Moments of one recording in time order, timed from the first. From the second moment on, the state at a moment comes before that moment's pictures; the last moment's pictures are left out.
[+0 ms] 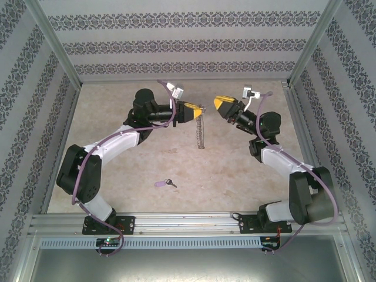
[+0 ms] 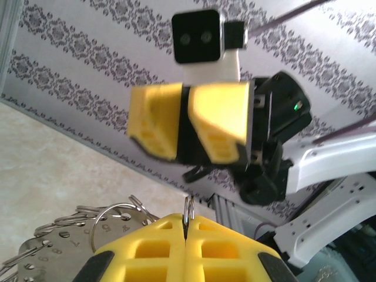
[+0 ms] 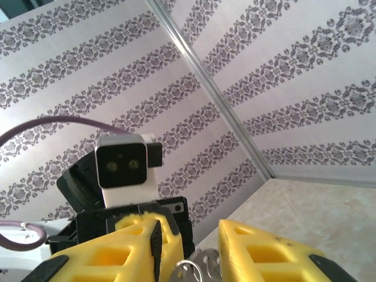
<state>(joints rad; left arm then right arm) -0.45 1.64 1.15 0.53 1.01 -0.51 0.19 1.36 0.70 1.07 -0.80 0.92</state>
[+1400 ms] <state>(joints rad) -0.46 1.58 1.40 -0.44 0.99 0.40 0.30 1.20 0.64 0.63 -0.96 0.70</state>
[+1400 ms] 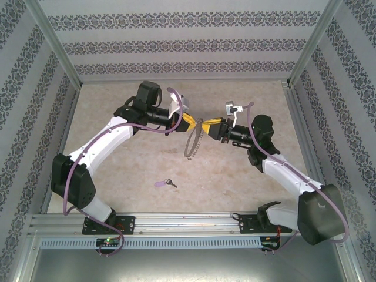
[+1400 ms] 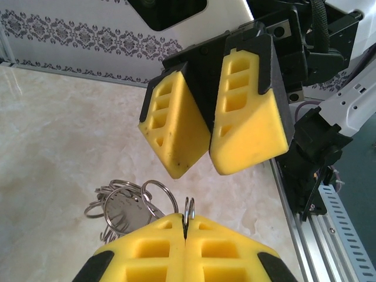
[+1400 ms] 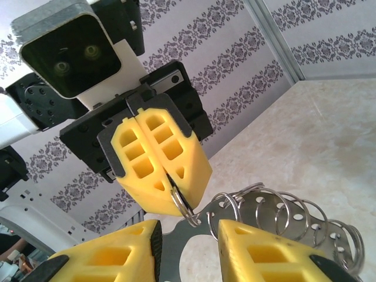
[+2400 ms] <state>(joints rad) -0.46 1.59 1.42 -0.48 1.00 0.40 0.37 1.21 0.66 0.55 -0.90 0.63</state>
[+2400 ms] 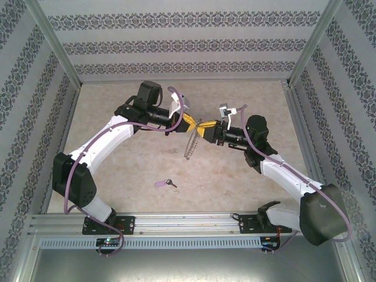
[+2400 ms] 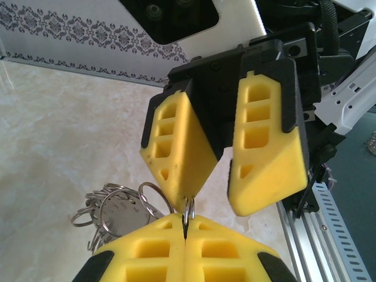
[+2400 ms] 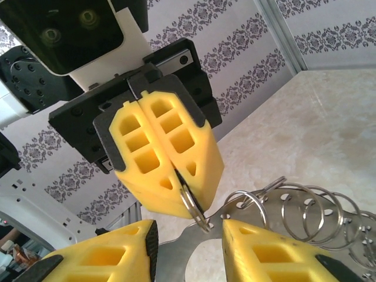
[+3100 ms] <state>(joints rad) -0.46 1.59 1.42 -0.50 1.01 0.40 0.38 1.25 0.69 0.60 -0.91 0.63</state>
